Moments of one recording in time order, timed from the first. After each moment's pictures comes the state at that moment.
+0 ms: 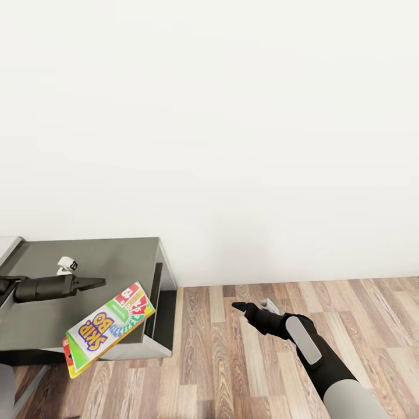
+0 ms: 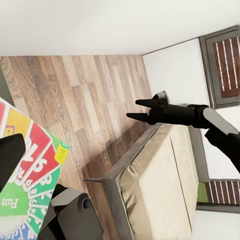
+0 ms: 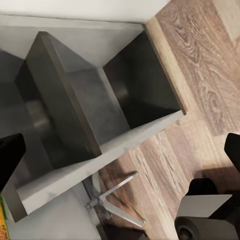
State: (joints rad) left arm -0.81 0.59 -0.04 -0.67 0.21 0.74 -1.57; right arm -0.55 -0.04 0.11 -0.85 -0.94 0.67 0.08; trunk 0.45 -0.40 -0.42
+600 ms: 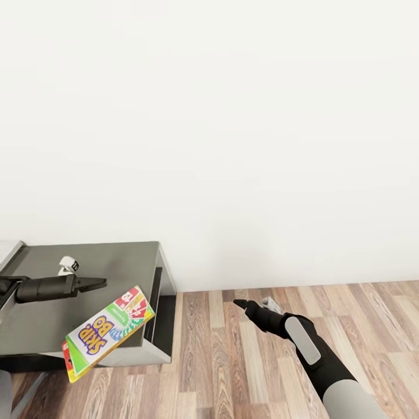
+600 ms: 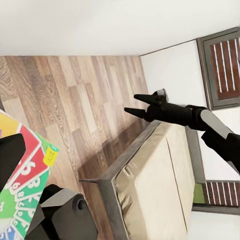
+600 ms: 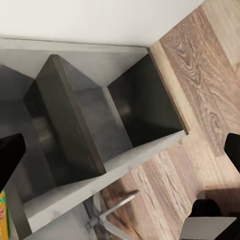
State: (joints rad) left arm -0.81 0.59 -0.04 -0.67 0.20 0.78 -1.57; right arm -0.55 -0.04 0.12 -0.84 -0.93 0.60 0.09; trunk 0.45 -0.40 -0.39
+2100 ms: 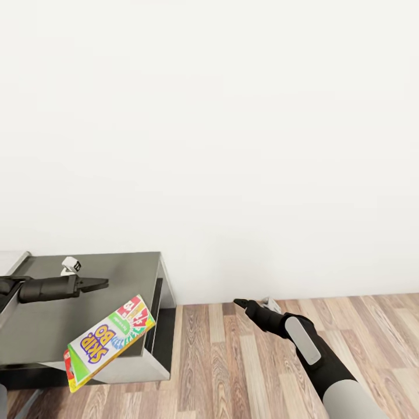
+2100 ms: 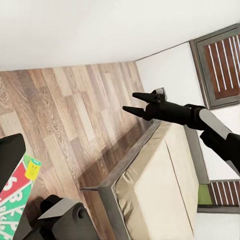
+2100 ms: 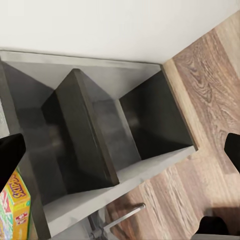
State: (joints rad) left arm -0.81 0.58 -0.05 -0.67 0.20 0.78 -1.57; right arm -0.55 -0.04 0.12 -0.85 -0.93 0.60 0.08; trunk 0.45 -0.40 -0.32
